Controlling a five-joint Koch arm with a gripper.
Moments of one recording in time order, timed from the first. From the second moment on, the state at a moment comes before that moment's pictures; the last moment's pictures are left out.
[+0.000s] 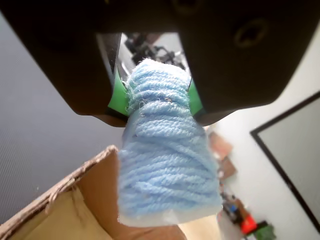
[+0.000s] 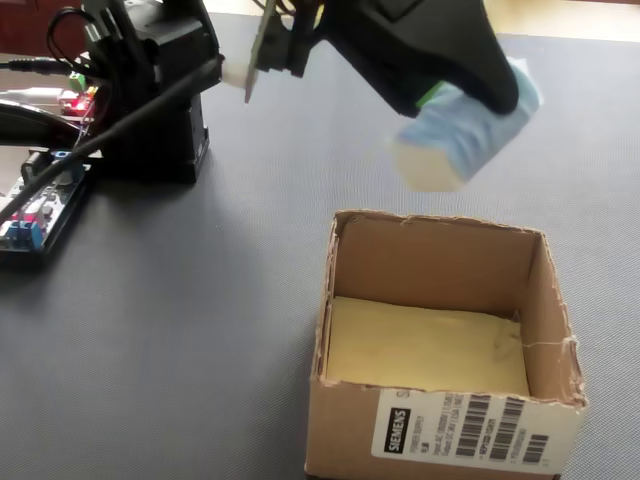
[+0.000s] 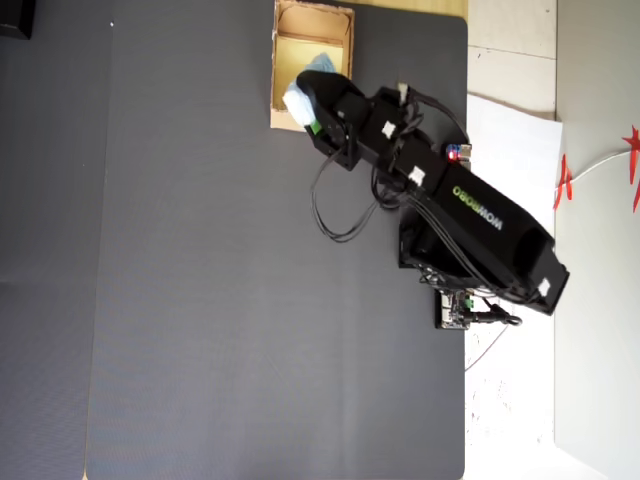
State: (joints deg) arm 36.4 113.6 126.5 14.4 68.6
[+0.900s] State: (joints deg) arm 41.0 105.5 125.1 9.6 84.0
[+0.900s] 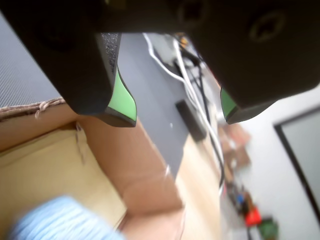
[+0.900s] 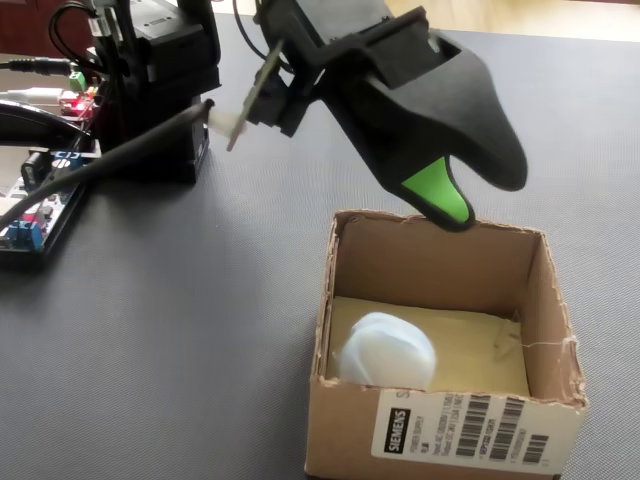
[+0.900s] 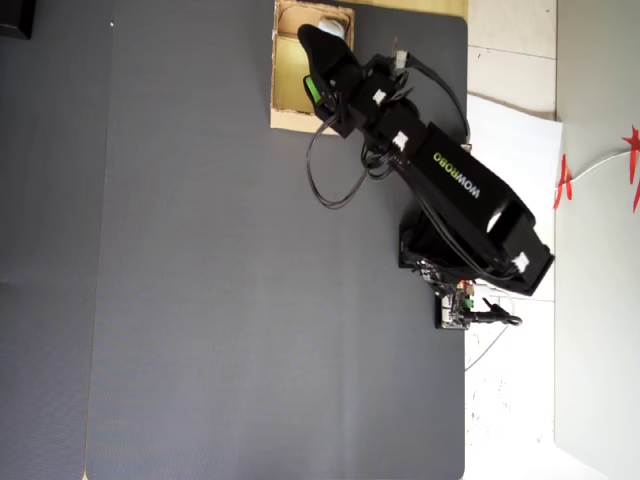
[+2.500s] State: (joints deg) arm -0.6 130.6 176.4 -4.0 98.7
